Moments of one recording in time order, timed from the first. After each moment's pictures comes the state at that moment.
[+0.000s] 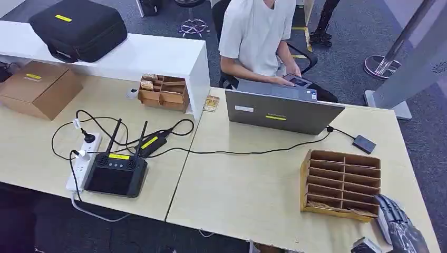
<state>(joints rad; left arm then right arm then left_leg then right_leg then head) -0.03 -0.13 0.25 -0.20 -0.12 -0.08 -0.03 0.09 -0.43 0.14 -1.43 0.83 -0.32 -0.28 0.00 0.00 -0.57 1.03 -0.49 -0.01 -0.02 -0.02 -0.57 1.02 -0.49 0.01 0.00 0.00</state>
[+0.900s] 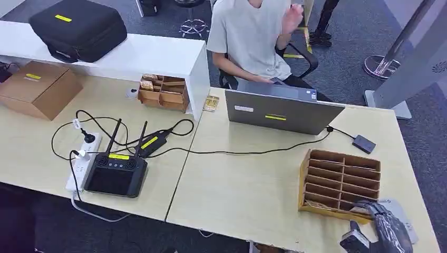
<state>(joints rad) -0.03 -0.14 0.25 -0.20 -0.13 -0.08 -0.02 0.03 -0.37 0.20 -1.35 0.80 -0.35 -0.30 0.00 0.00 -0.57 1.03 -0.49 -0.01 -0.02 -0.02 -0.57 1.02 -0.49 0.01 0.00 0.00</state>
